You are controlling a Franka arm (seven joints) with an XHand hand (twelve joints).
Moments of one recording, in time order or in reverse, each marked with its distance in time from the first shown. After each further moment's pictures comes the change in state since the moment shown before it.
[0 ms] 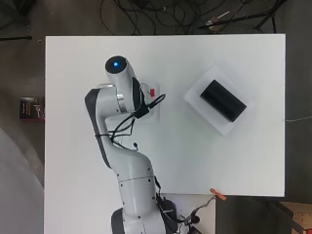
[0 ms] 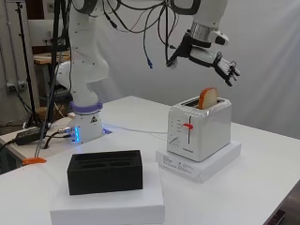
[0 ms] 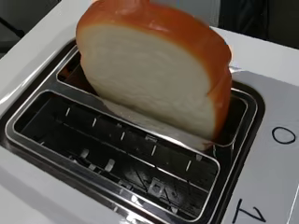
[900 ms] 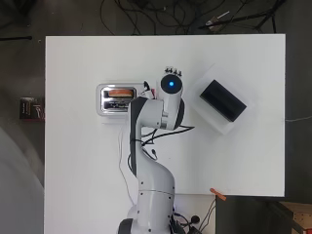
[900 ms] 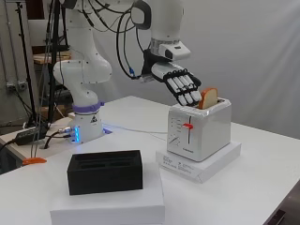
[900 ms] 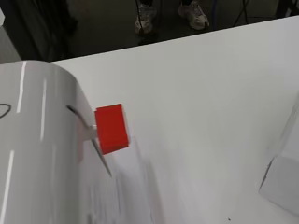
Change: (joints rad) arm -0.613 -0.170 0.327 -0.309 0.115 0.254 0.403
